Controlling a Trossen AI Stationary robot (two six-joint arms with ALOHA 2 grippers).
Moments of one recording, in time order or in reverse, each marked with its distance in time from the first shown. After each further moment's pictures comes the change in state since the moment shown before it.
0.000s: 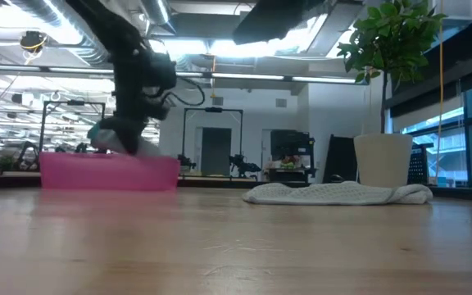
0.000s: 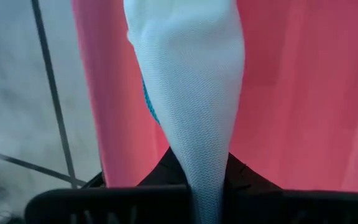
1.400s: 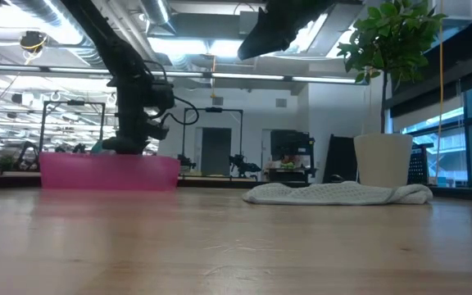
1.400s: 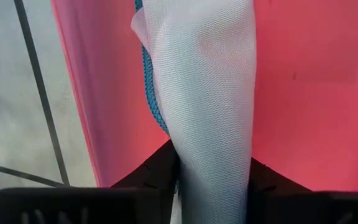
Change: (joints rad) left arm 0.119 0.146 0.000 0.146 0.056 0.135; right arm -0.129 -0.001 0.012 -0.022 -0.005 -0.033
